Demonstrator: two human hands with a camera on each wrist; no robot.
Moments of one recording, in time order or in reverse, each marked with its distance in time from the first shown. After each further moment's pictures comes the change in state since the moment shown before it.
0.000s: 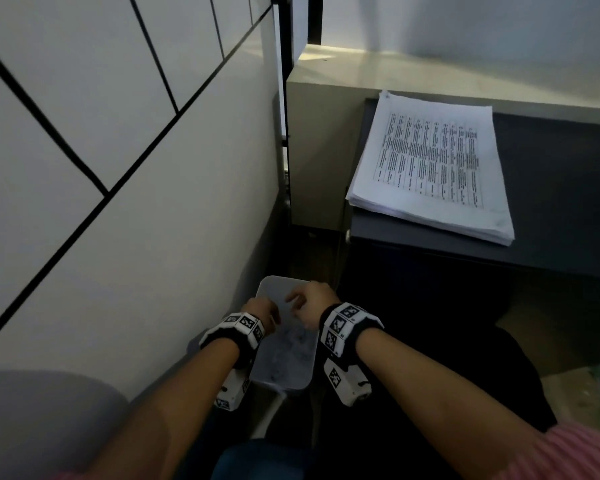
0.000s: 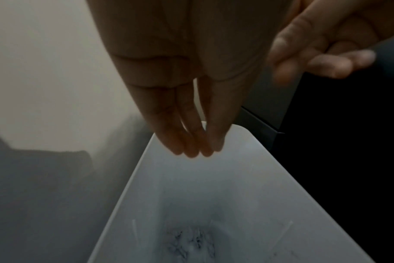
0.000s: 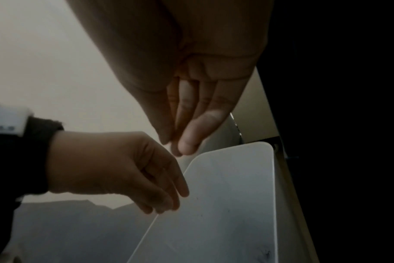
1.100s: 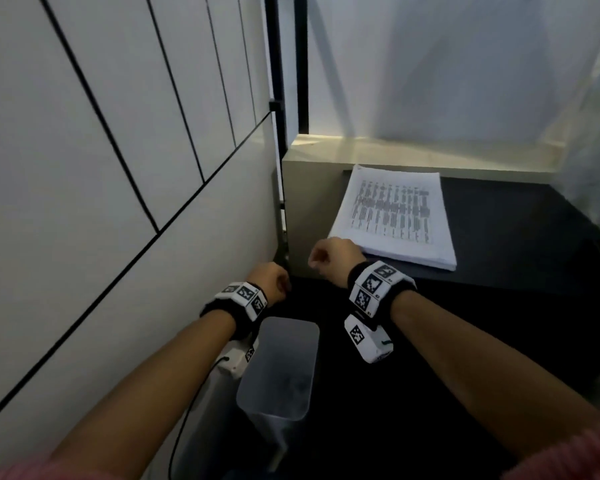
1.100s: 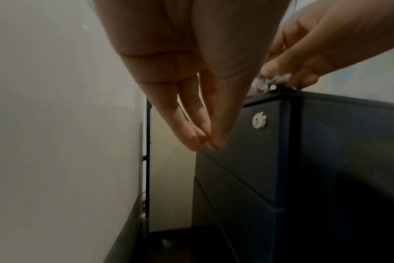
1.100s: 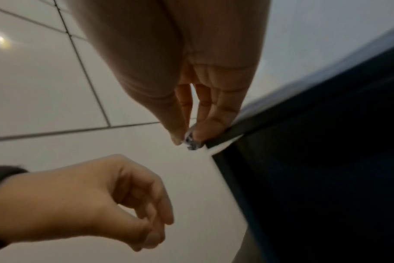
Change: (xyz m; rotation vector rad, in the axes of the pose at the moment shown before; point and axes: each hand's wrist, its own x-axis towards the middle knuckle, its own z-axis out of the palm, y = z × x) left_hand -0.098 0.066 -0.109 0.063 0.474 0.308; right_hand -0.086 -0.050 -0.136 -0.117 0.416 -0.213
